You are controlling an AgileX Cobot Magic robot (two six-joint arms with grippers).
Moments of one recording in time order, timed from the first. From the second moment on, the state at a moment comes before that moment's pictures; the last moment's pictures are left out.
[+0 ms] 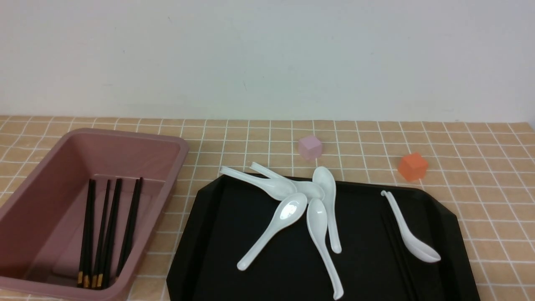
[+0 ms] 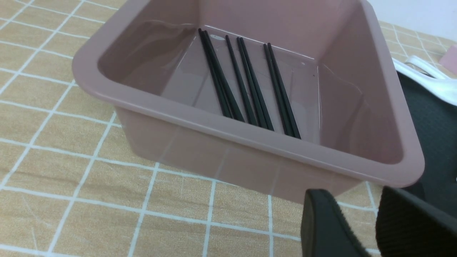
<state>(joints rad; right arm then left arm) 0.04 -0.01 0.02 -0.08 0.36 0.12 -0.06 -0.01 0.03 0.00 0.38 -0.28</state>
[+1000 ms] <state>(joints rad) 0.04 -0.01 0.02 -0.08 0.36 0.12 -0.06 -0.01 0.03 0.00 0.38 -0.28</state>
